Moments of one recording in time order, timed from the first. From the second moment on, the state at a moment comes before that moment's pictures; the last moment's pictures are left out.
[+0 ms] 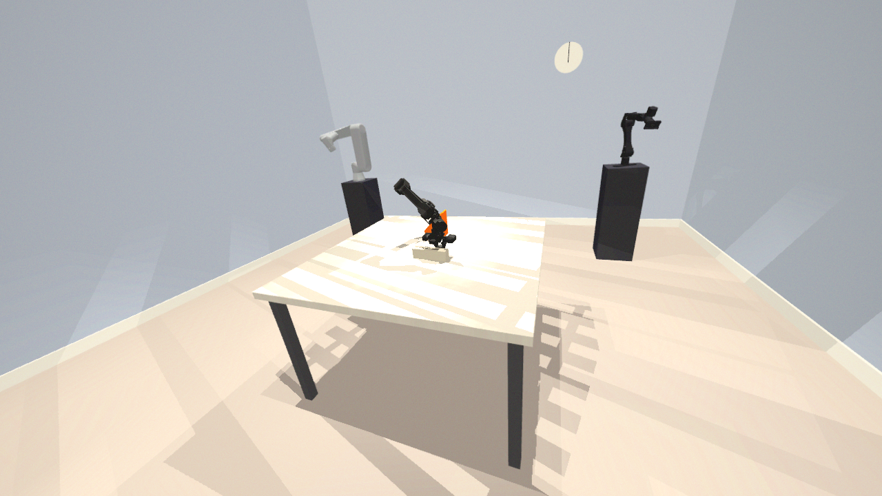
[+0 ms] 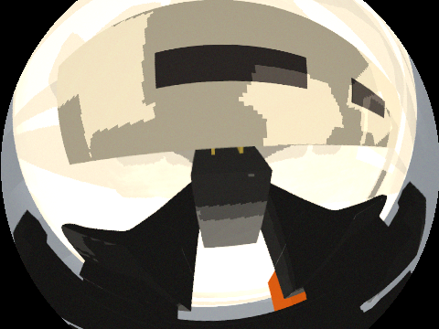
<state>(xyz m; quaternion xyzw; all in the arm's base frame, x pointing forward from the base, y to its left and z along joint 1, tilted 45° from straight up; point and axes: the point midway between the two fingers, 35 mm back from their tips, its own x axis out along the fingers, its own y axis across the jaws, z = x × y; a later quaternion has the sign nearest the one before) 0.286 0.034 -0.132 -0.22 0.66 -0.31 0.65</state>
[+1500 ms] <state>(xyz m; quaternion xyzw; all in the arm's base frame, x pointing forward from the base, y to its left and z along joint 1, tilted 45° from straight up) 0.290 0.034 -0.132 -0.22 0.66 -0.31 0.65</state>
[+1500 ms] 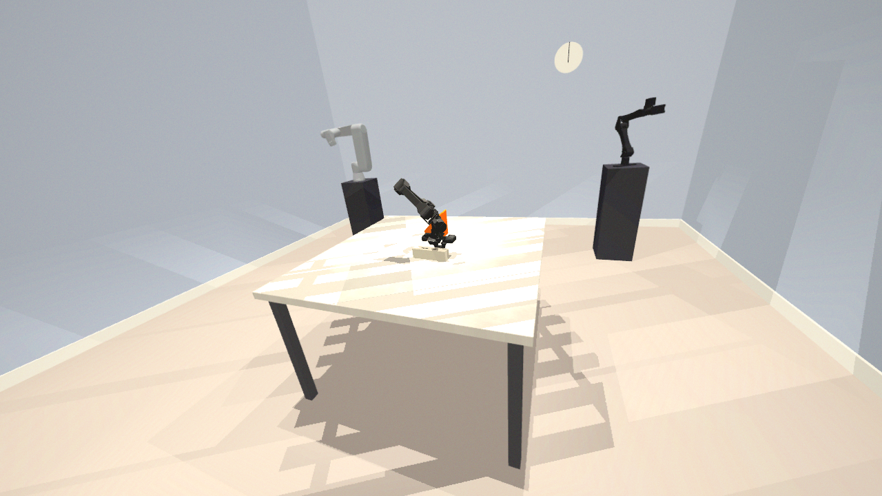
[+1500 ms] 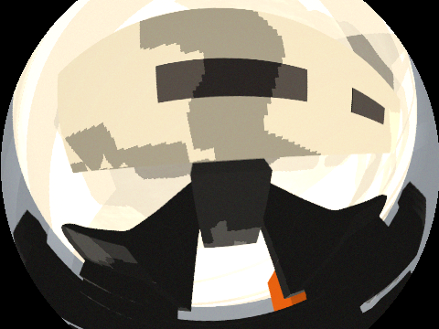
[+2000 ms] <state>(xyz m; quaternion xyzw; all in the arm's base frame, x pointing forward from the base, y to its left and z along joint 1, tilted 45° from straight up) 0.291 0.033 -0.132 -0.22 0.66 -0.31 0.65</state>
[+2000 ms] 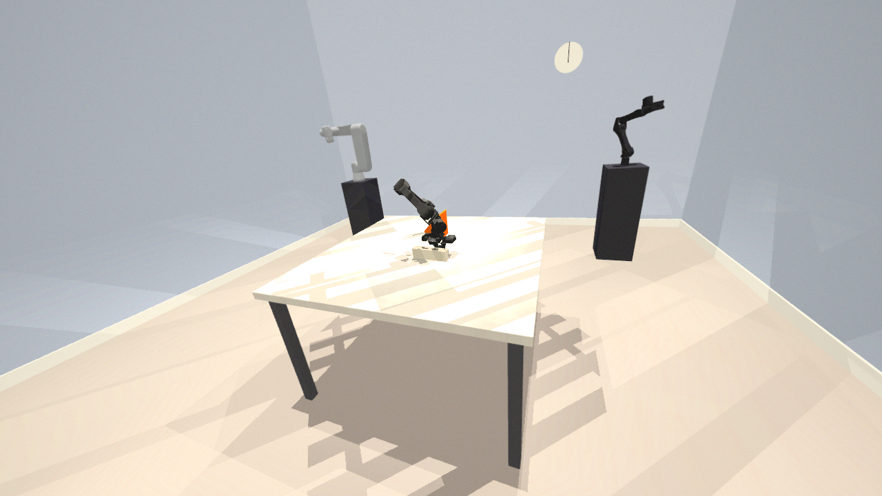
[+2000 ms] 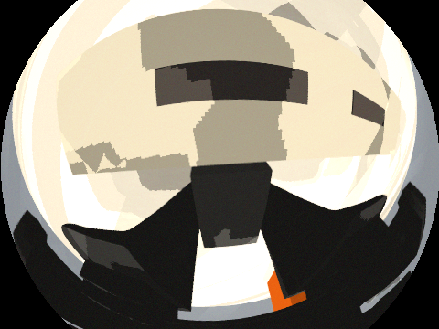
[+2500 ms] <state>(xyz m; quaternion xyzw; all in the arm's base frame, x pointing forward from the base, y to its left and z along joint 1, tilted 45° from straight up) 0.291 0.033 -0.132 -0.22 0.66 -0.31 0.65</state>
